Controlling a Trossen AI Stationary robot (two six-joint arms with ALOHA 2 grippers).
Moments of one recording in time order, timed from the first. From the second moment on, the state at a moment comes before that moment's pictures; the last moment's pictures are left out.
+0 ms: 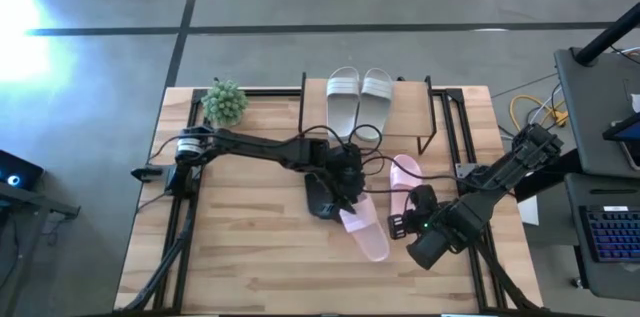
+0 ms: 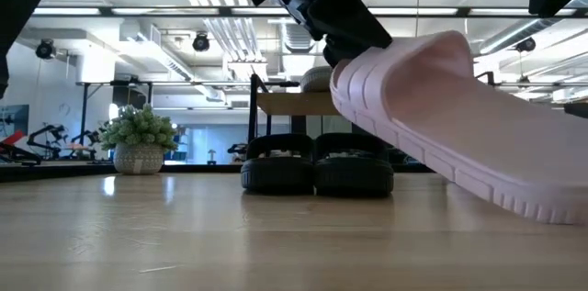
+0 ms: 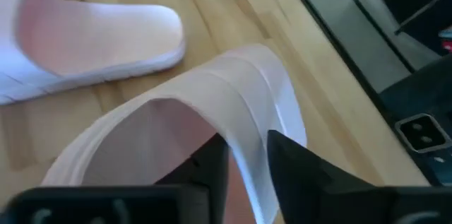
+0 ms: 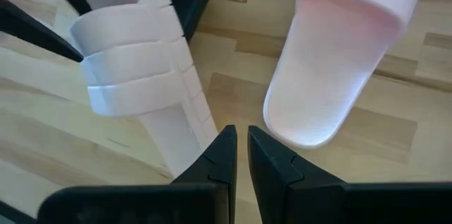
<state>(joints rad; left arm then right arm) -0.01 2.00 1.65 -0.44 0.51 0.17 0.71 1.50 1.29 -1.25 0.43 2.04</state>
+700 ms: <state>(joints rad) 0.00 1.91 1.63 -0.54 0.26 0.16 0.71 1.50 1.27 -1.25 0.44 2.04</state>
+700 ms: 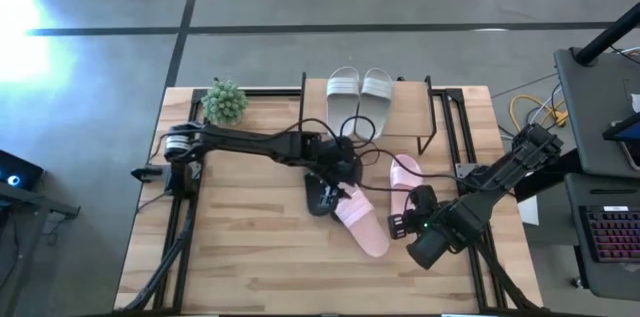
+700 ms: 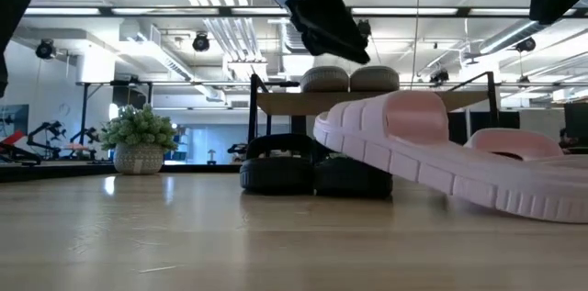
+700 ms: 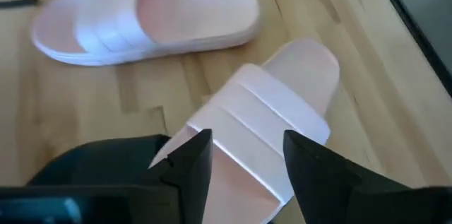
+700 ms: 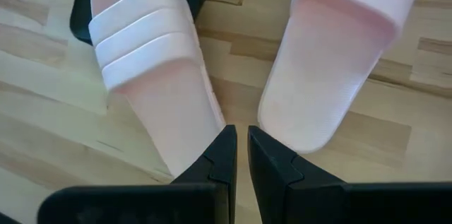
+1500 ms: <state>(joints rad) -0.02 1.80 1.32 -0.43 0.11 -0.05 0.71 1.50 1.25 -1.24 0.44 2.04</state>
